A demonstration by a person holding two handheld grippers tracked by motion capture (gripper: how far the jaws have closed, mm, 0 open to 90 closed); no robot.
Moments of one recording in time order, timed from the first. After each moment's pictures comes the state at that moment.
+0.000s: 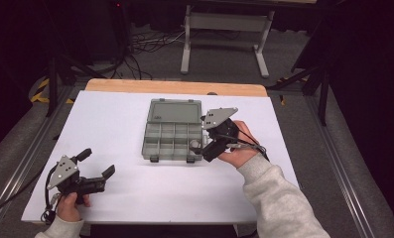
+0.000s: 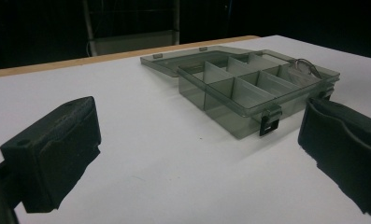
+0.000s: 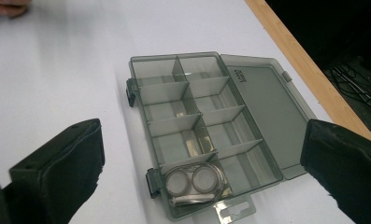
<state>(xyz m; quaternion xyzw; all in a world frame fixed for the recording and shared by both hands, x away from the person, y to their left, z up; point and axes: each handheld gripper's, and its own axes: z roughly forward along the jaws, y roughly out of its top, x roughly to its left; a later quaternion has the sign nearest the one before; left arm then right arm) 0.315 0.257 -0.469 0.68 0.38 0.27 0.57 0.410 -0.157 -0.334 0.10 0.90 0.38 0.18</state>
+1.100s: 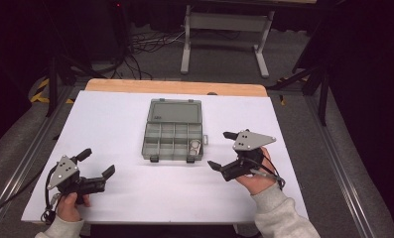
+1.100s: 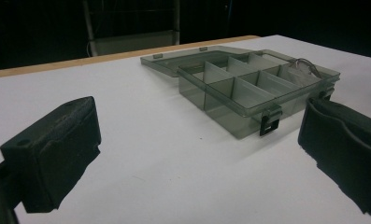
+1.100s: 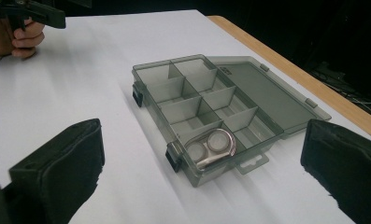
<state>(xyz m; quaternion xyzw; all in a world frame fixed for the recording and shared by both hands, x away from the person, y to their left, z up) 0.315 0.256 -0.469 0.68 0.37 0.27 0.57 0.355 -0.218 -0.365 0.19 0.84 0.47 0.20</state>
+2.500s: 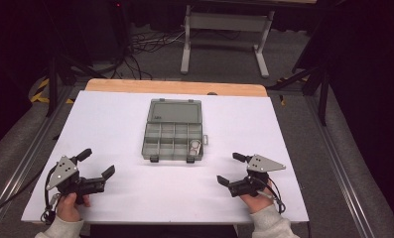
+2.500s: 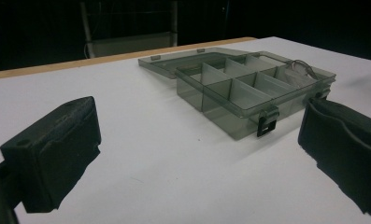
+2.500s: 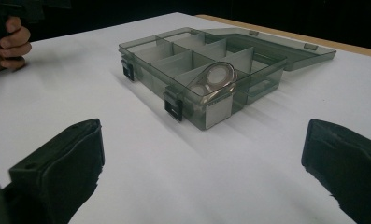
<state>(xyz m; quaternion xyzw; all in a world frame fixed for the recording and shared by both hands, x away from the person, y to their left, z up) 0.315 0.257 -0.469 0.68 0.37 0.27 0.57 0.338 -0.259 -0.455 0.27 0.77 0.54 0.18</state>
